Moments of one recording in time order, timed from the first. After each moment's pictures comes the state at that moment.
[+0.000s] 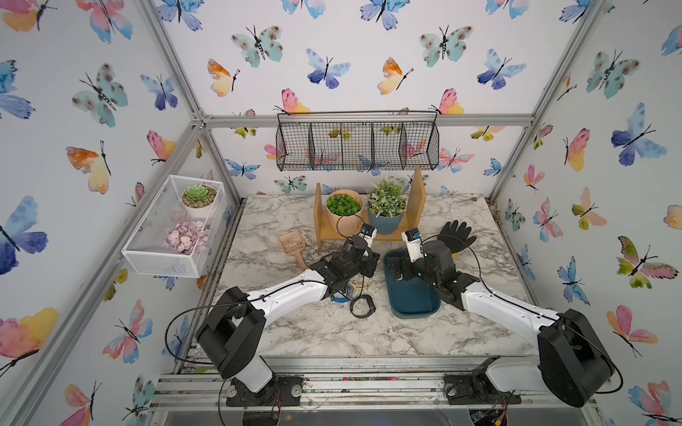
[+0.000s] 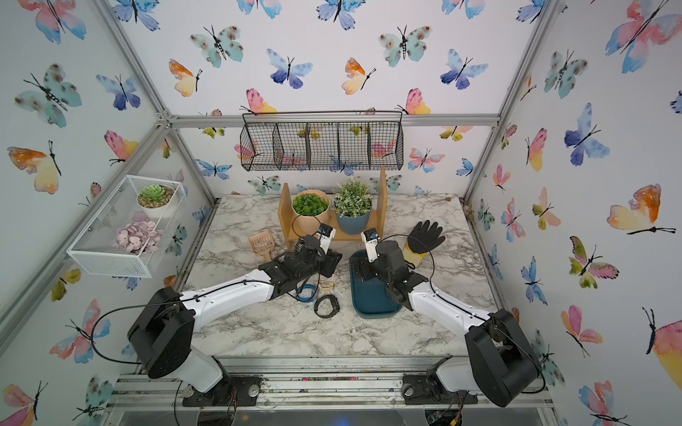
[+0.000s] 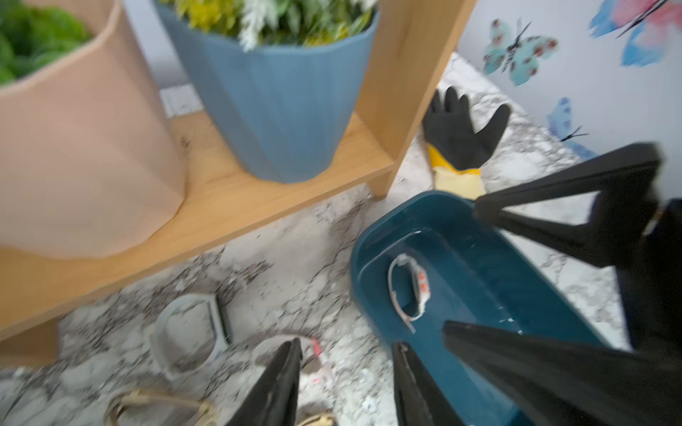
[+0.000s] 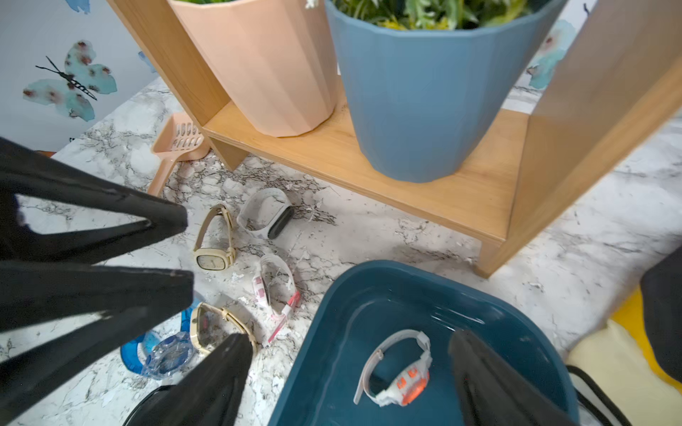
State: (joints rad) left arm -0.77 1.57 1.02 -0.02 -0.11 -0.24; right arm 0.60 1.38 0.76 0.11 0.00 0.10
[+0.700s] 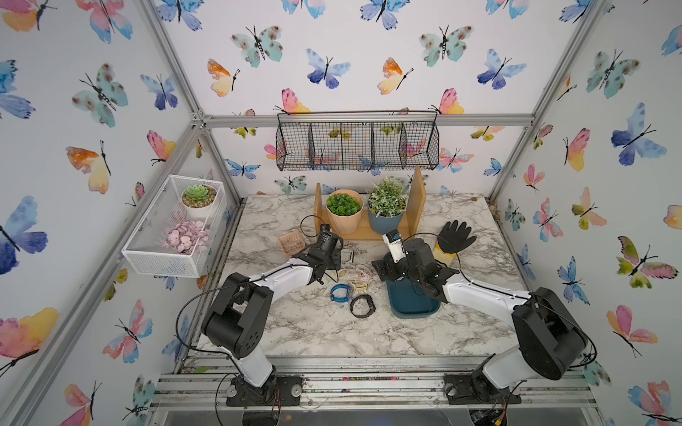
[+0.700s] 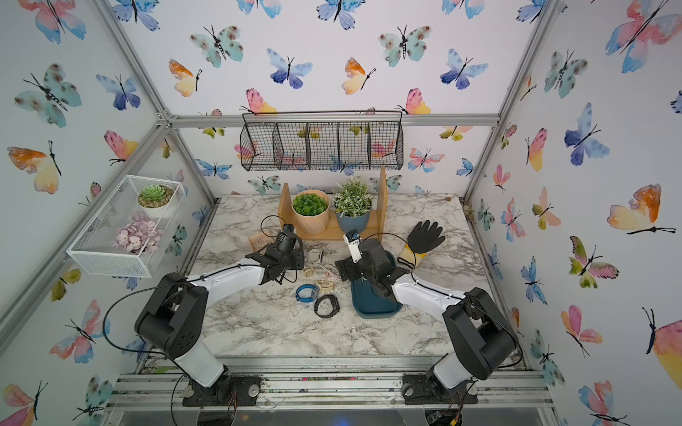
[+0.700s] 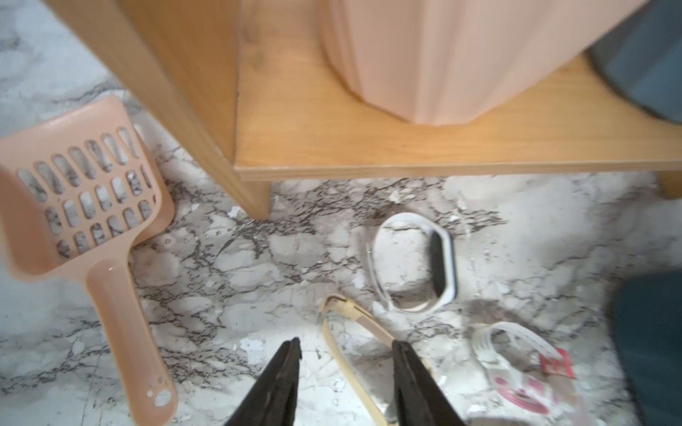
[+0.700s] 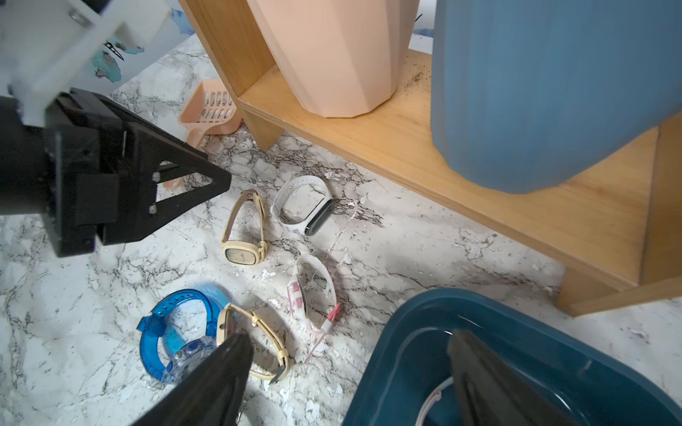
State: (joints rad) left arm -0.51 1.70 1.01 -0.16 -0.20 -0.38; right arm 0.67 1.54 0.85 0.12 -0.04 0.09
